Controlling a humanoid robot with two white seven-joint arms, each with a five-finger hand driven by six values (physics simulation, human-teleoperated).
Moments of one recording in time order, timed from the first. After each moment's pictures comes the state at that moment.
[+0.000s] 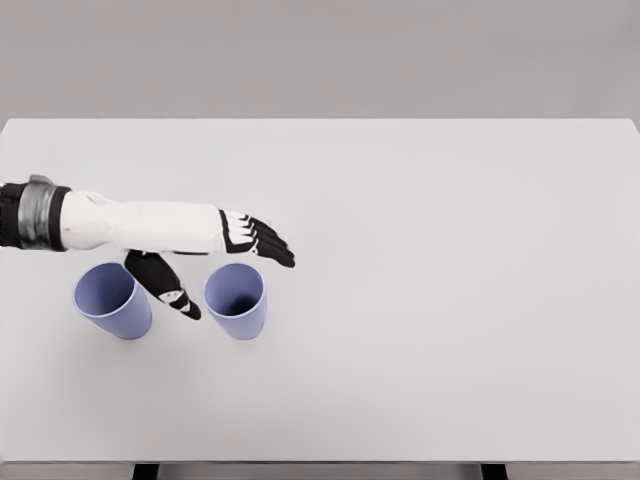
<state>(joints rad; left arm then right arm) -1.20 1.05 -1.47 -1.76 0.37 -0.61 -0.44 0.00 0.00 -0.04 0.13 0.07 -0.13 0.50</state>
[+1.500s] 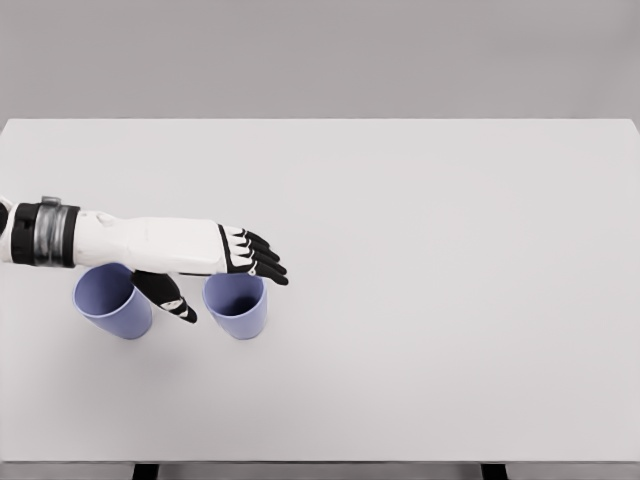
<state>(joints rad) -1.13 1.04 -1.42 -1.75 0.12 -0.61 -0.37 0.00 0.00 -0.04 0.13 0.07 -0.13 0.50</state>
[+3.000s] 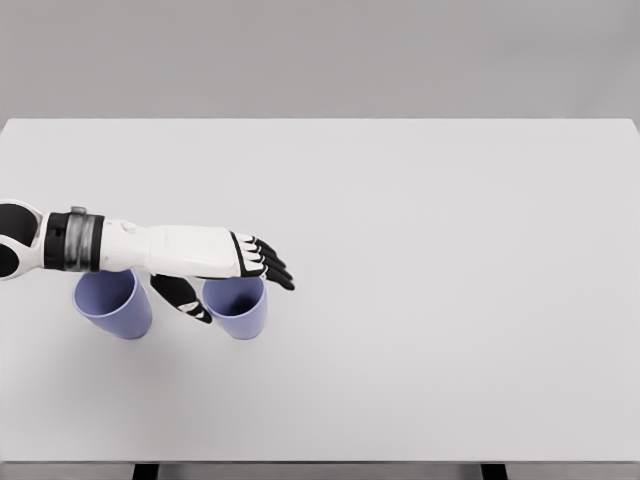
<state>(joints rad) -1.04 0.96 -1.37 -1.66 0.06 -0.61 -0.37 0.00 0.00 -0.04 0.13 0.07 -0.13 0.50</state>
